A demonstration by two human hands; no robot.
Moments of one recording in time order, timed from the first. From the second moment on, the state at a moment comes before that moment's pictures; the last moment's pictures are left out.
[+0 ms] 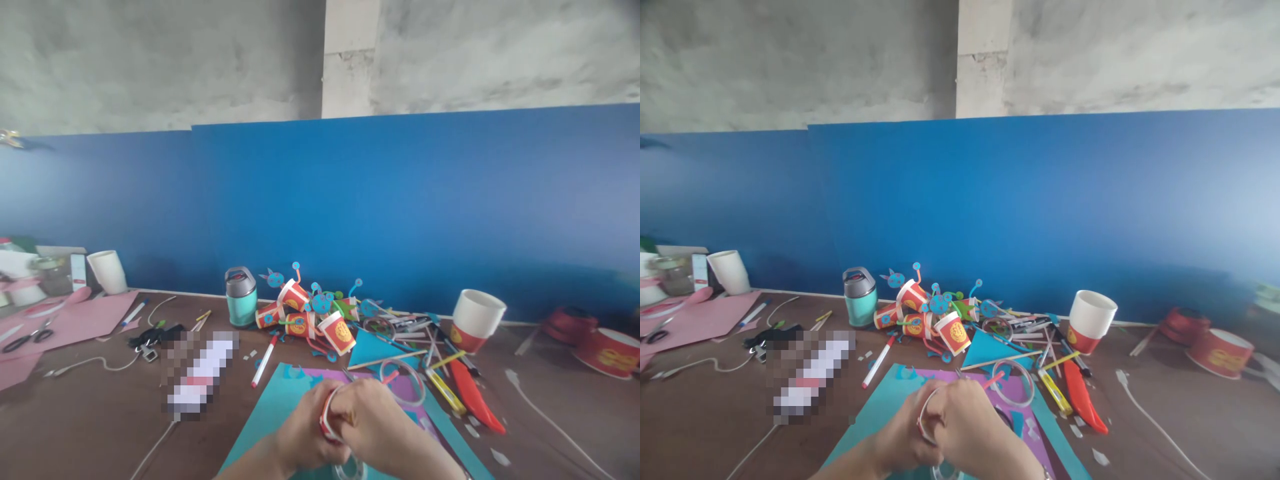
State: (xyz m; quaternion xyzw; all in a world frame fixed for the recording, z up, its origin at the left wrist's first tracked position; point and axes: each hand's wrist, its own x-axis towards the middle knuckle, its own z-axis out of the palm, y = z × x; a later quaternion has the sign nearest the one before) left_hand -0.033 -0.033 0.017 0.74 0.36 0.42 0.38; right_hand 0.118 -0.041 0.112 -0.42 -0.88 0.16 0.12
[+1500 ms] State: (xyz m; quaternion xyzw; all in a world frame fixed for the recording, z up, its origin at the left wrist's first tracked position) left_hand -0.026 -0.027 0.019 0.60 0.47 0.63 0.15; right_hand 0.098 -0.048 0.093 -0.53 -0.81 0.17 0.18
